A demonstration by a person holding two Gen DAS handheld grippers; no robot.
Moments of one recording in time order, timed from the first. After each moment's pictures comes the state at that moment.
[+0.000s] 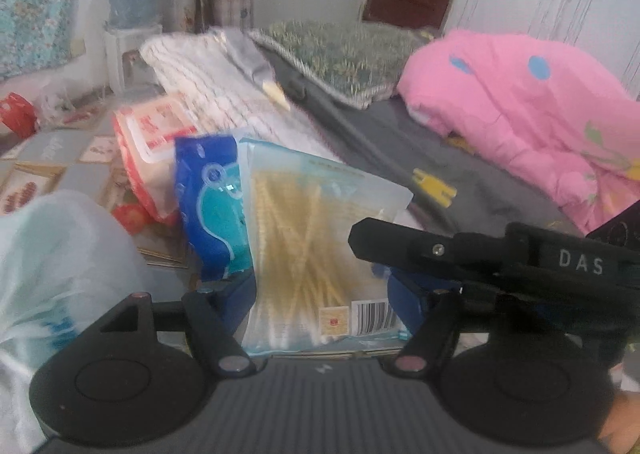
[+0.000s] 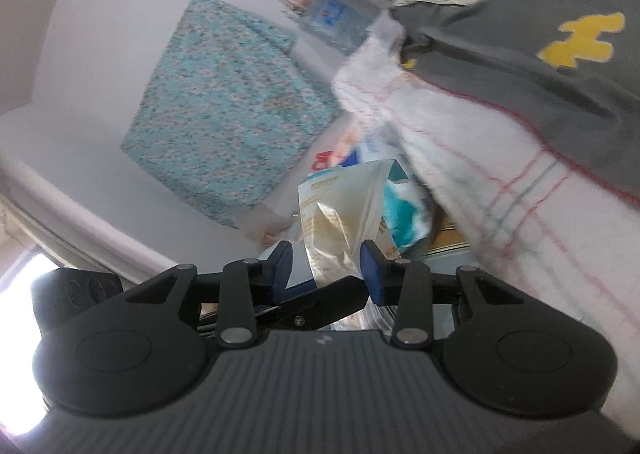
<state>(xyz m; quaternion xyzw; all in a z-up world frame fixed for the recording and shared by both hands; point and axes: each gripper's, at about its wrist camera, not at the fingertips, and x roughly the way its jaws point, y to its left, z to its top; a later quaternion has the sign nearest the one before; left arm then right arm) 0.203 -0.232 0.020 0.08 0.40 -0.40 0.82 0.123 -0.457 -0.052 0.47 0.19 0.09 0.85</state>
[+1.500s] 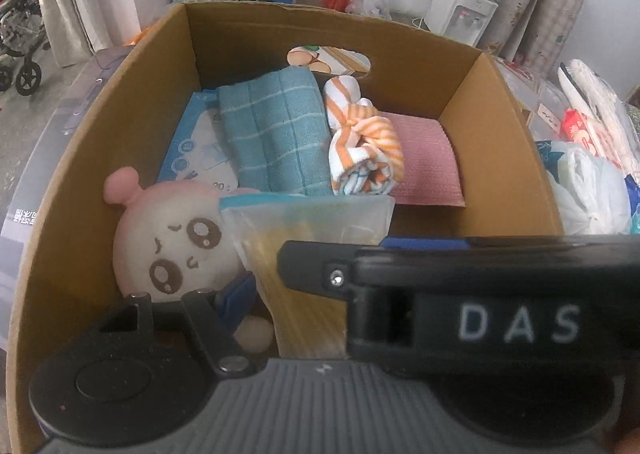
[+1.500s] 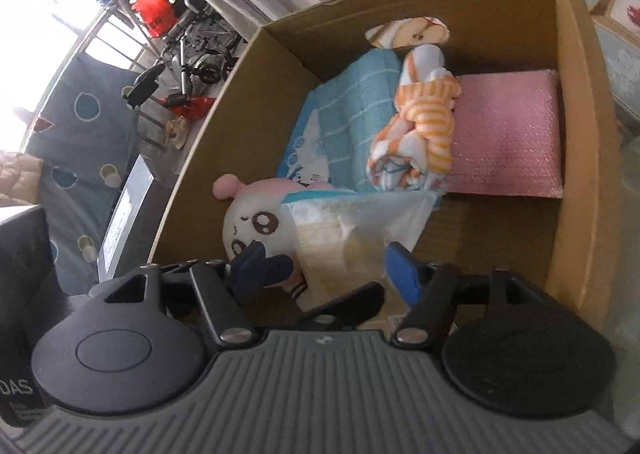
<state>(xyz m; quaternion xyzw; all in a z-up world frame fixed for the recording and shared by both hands) 0.252 0.171 0.012 -0.06 0.53 -0.03 0.85 0.299 0.013 -0.006 0.16 0.53 0.30 0.77</state>
